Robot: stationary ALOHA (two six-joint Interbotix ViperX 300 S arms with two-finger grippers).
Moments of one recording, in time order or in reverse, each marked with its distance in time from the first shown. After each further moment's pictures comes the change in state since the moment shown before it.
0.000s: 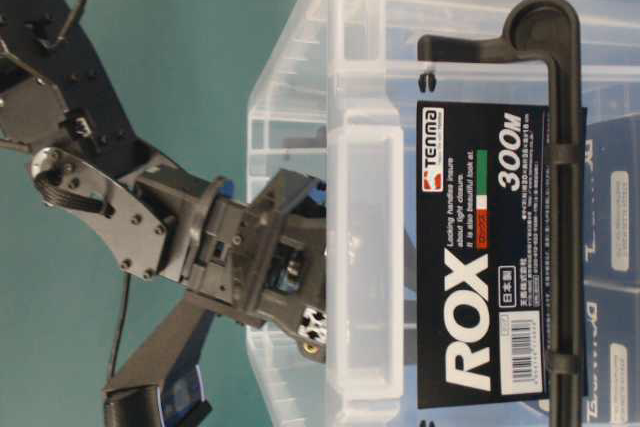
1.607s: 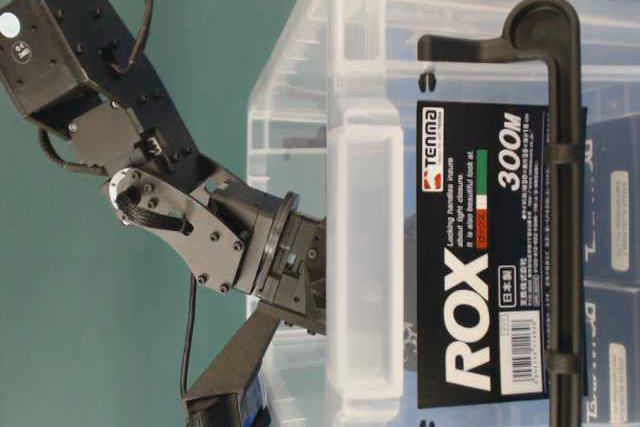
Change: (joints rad) left arm 0.000 -0.017 0.000 0.002 0.015 0.000; right arm -0.011 0.074 -0.005 -0.037 -0.052 -0.008
